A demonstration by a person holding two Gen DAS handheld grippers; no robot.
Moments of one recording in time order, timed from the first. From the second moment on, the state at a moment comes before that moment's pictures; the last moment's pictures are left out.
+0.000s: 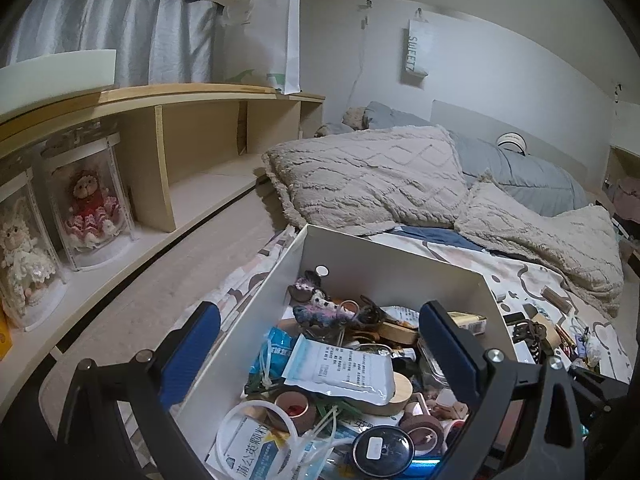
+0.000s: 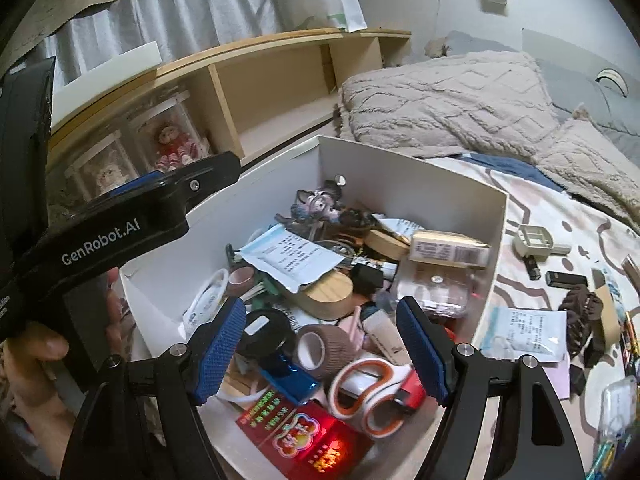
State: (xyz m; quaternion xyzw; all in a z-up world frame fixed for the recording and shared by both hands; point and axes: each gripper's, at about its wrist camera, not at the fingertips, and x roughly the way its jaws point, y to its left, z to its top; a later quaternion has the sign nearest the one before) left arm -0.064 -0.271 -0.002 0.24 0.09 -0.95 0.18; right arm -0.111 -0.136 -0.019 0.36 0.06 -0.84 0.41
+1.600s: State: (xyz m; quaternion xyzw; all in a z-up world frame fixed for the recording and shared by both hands) left arm -0.080 -0.201 0.000 0.23 0.07 -0.96 0.12; right arm -0.142 0.009 -0.002 0.28 0.01 -0.93 0.24
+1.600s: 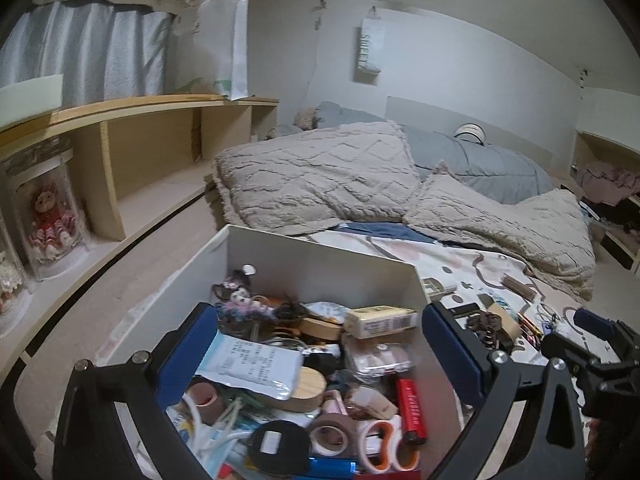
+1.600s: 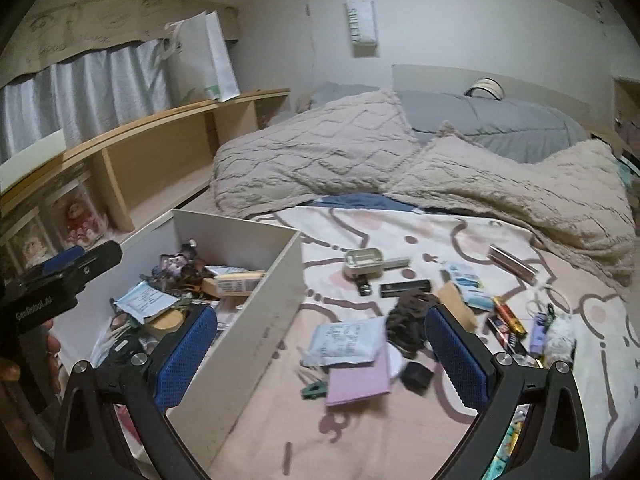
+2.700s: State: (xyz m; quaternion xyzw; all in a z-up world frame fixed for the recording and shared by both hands) left arm -0.091 -0.063 -0.026 0.27 0.04 -0.96 -0.07; right arm -0.141 0.157 -0.045 0.34 -0.03 -0.93 0.10
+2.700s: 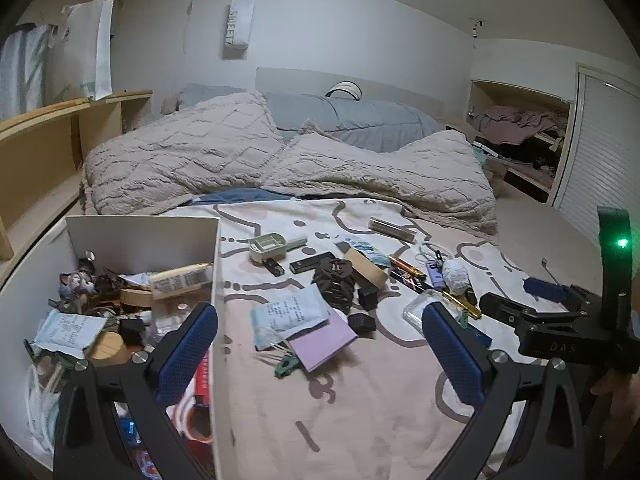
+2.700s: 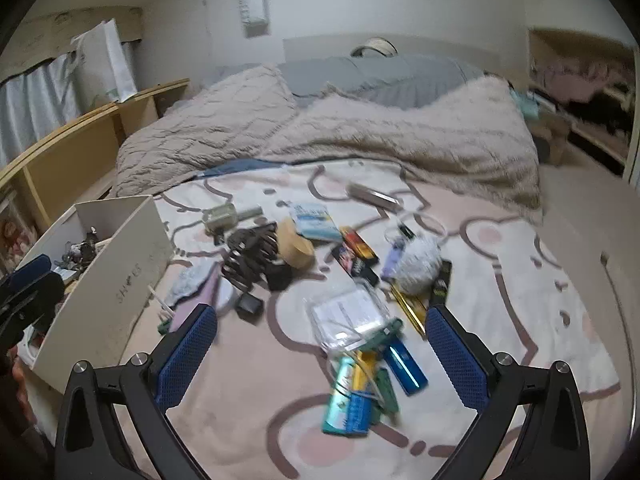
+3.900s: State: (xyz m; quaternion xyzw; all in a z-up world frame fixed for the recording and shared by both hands) left arm -0.098 -0.030 -0.105 0.37 0.07 -0.91 -0.14; right arm -0.149 0.145 -0.143 0.46 0.00 -0.88 0.16
